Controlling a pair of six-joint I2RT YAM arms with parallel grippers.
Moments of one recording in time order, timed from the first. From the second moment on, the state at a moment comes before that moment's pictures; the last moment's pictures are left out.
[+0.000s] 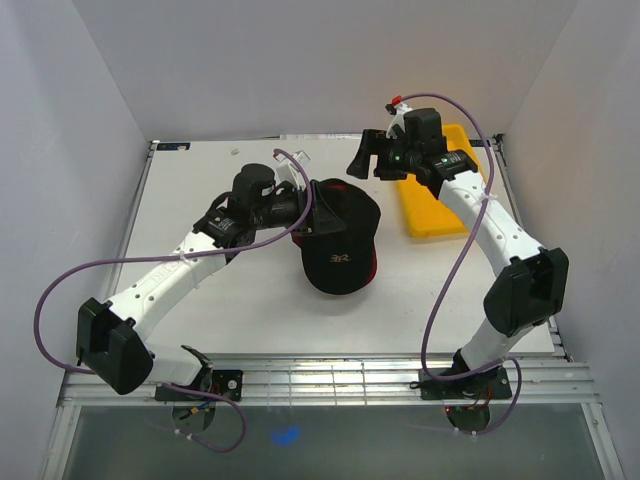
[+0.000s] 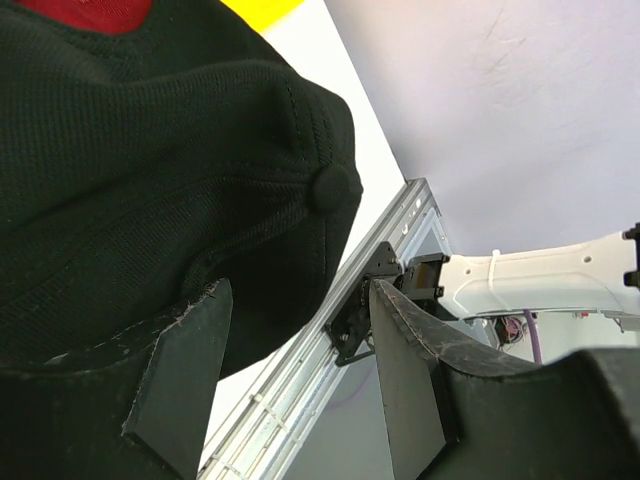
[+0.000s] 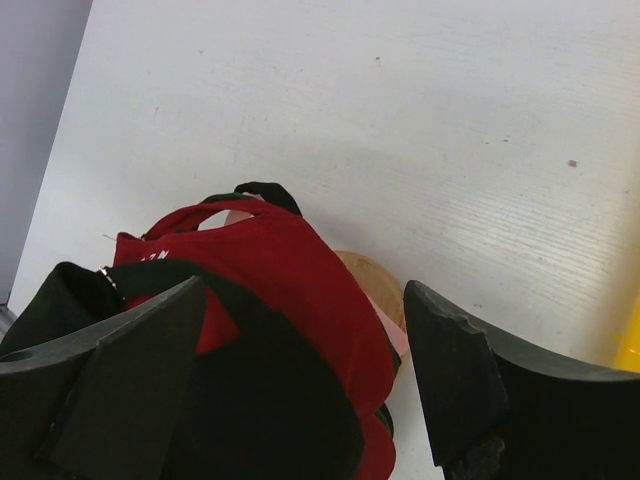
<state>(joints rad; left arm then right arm) -0.61 1.34 1.17 -0.22 0.50 -0.65 0.41 1.68 1.62 -0.50 -0.29 0.34</state>
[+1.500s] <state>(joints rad) -0.60 1.38 1.42 -0.46 0.35 -0.64 0.41 1.37 1.27 -0.34 -0.46 0.37</state>
